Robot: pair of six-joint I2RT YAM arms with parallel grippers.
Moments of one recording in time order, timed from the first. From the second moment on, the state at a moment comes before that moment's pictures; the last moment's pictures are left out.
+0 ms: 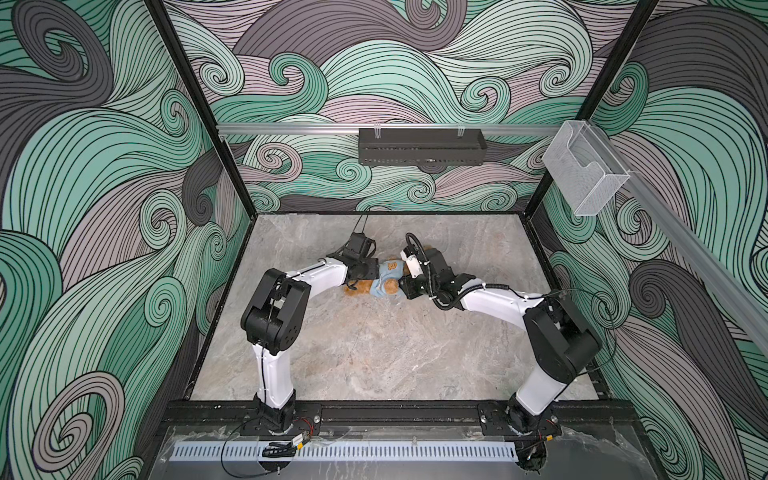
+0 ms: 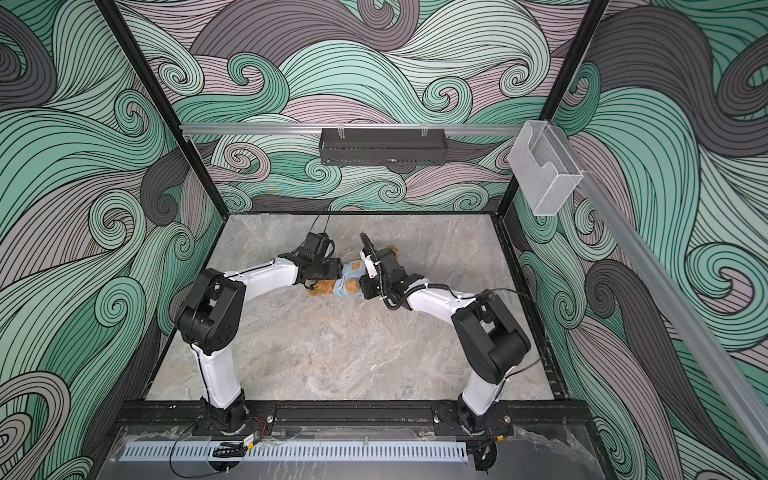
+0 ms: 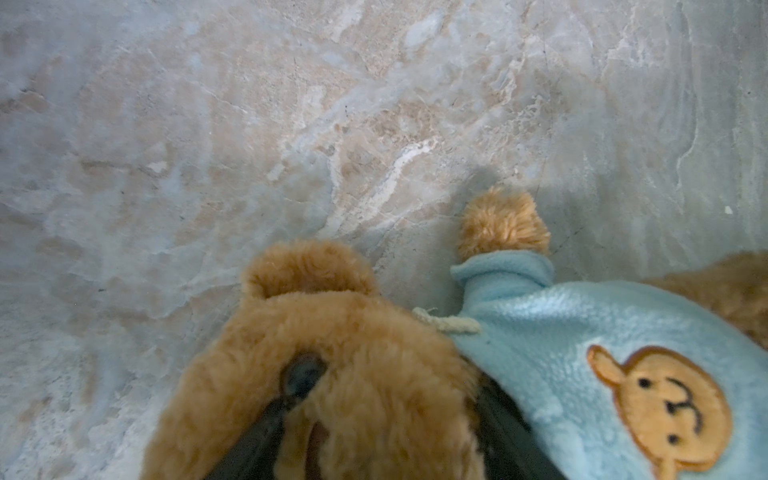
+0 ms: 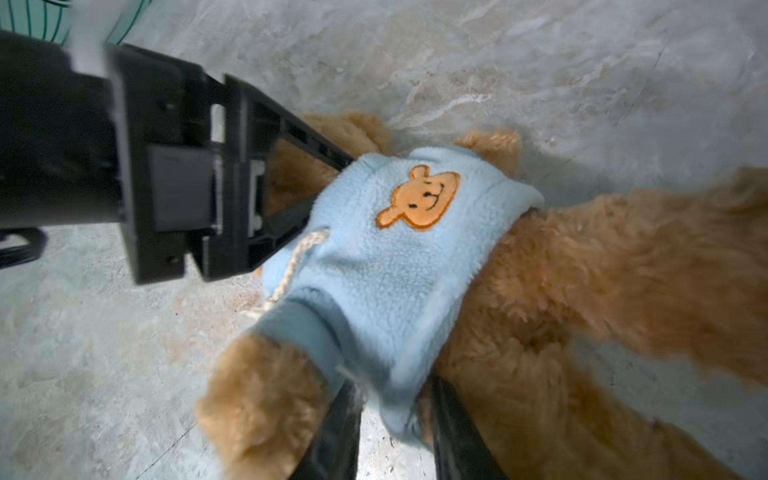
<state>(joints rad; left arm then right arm) -0.45 1.91 1.24 -0.27 -0.04 -0.41 0.64 1.74 1.03 -0.07 -0.11 0.21</state>
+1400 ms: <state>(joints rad) -0.60 1.46 0.82 0.12 0.25 0.23 0.36 1.53 0.95 -0.31 -0.44 0.34</state>
